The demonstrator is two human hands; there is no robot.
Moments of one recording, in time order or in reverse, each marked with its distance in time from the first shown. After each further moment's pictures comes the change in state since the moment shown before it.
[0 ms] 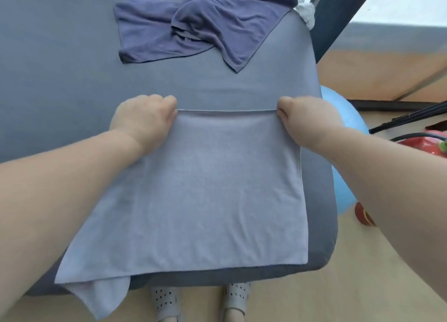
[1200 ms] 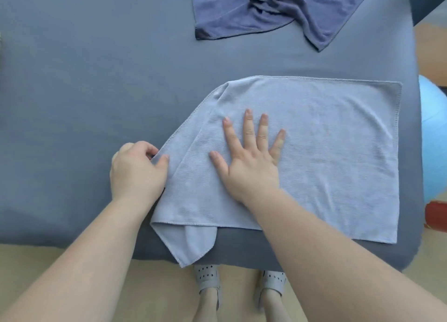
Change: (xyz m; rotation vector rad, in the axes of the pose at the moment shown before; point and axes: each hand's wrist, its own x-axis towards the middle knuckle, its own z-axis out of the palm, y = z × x) left_hand -0.162 -0.091 0.009 -0.476 -0.077 -0.843; right_hand -0.052 -0.270 0.052 0.265 -0.119 0.008
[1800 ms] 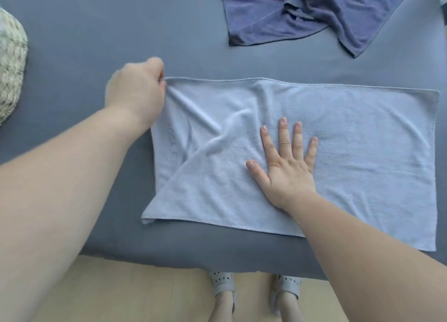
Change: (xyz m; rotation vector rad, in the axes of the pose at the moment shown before) left_hand 0.141 0.033 -0.076 0.301 0.075 0.455; right_hand 0.009 0.004 0.015 -0.050 -0.062 0.055
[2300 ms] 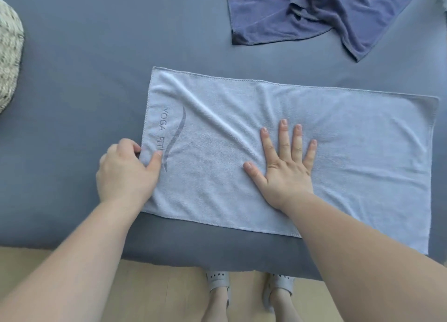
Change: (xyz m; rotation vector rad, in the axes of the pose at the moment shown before) left_hand -0.125 -0.033 0.048 -0.123 -0.093 -0.472; right_hand 0.003 -0.004 -0.001 -0.002 -0.039 0.018
